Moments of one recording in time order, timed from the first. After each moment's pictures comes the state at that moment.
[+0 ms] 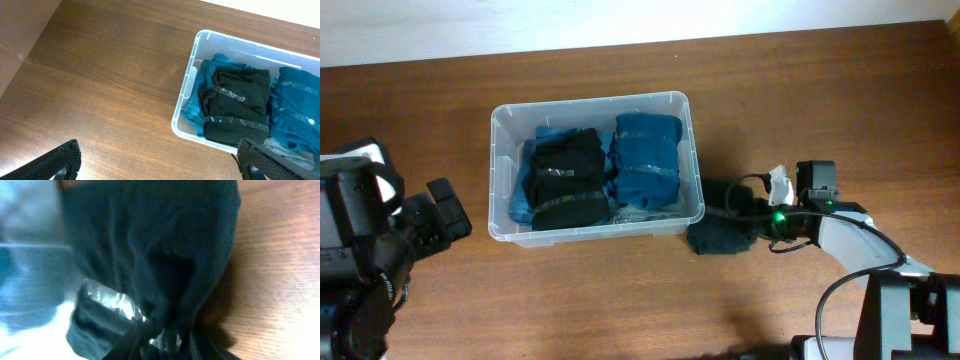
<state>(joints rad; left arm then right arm) 0.00 1.17 1.86 -1.53 -0.21 -0.24 -0.14 1.51 0.66 -0.39 -0.58 0.18</state>
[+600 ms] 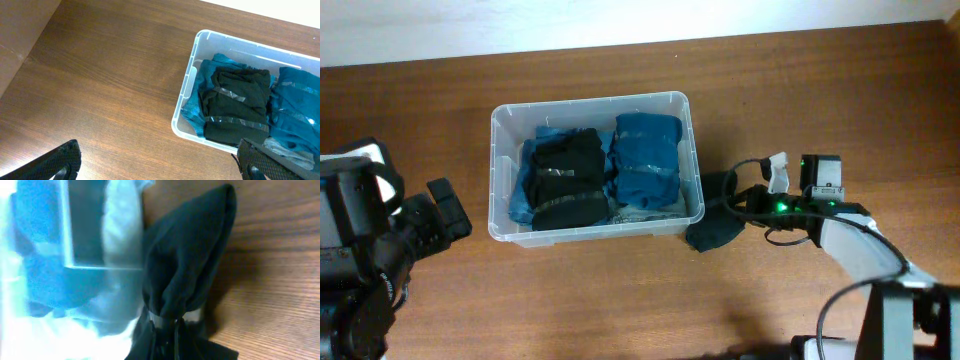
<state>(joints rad) 0.00 1.17 1.86 -1.53 -0.21 -0.24 -0.14 1.47 0.67 -0.28 -0.79 0.30</state>
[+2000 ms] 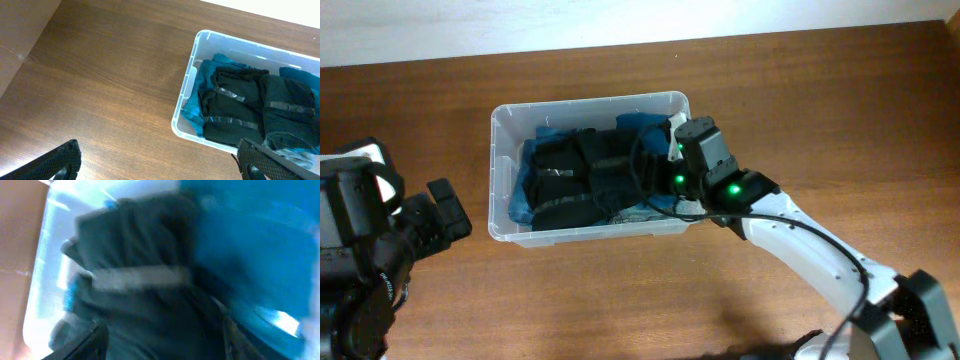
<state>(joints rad) 0.00 1.17 1.86 -1.53 -0.21 -0.24 0.48 1.51 1.03 -0.29 -0.27 0.60</state>
